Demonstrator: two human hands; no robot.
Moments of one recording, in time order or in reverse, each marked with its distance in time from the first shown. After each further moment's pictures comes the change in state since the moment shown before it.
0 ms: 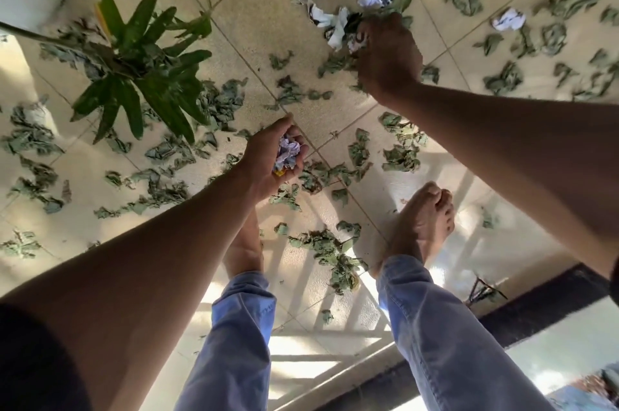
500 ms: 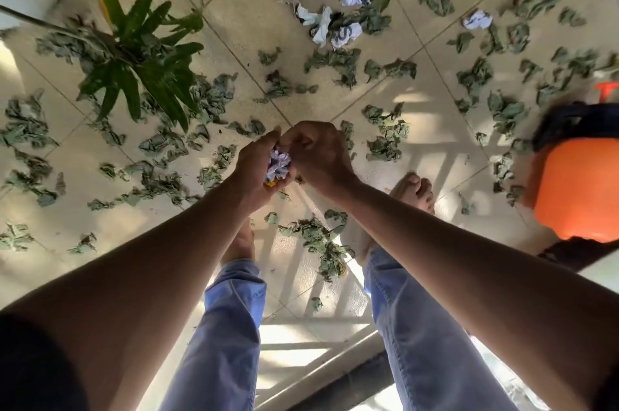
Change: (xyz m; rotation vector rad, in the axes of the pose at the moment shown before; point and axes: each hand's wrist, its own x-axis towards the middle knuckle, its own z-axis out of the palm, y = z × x) left_hand -0.021 -0.032 -0.008 0.007 0.009 0.003; right_hand -0.158 -0.057 0.011 0.627 -0.219 0.075
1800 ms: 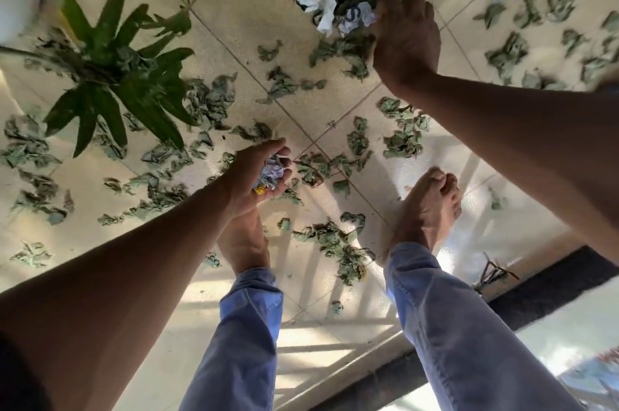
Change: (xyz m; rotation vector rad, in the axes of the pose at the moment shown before) left_hand 0.034 0.014 -0.030 0.250 -0.010 -0.053; right_hand 0.157 0.060 -0.086 -0.777 0.360 -0.122
